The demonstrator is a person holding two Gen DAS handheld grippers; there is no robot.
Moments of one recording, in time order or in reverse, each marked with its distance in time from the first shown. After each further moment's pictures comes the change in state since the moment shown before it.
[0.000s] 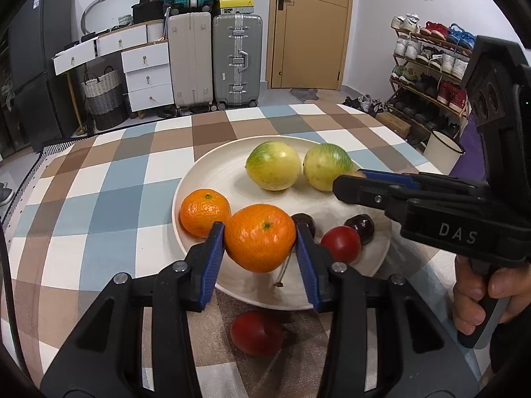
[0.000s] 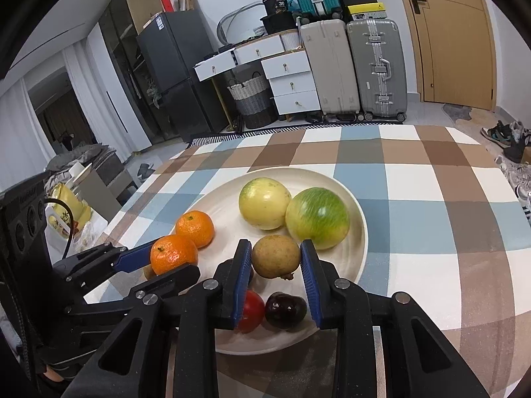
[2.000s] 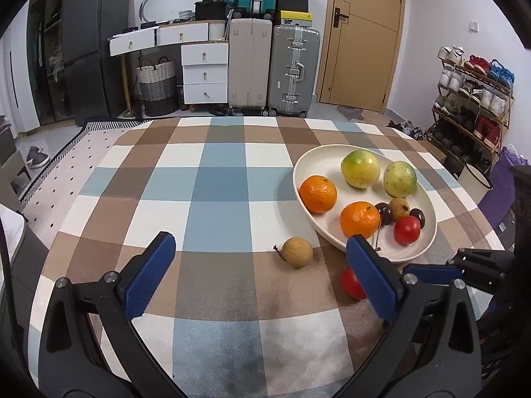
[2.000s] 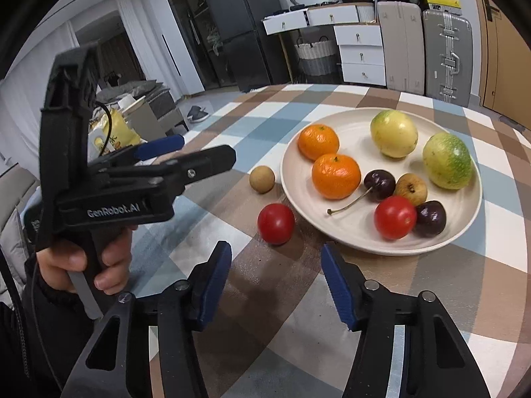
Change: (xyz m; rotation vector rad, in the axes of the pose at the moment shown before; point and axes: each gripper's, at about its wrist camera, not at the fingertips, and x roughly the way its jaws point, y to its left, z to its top) left arm -0.069 0.076 -0.032 -0.162 -0.041 0.163; right arm -0.009 0.094 -0.066 -0.218 0.193 0.180
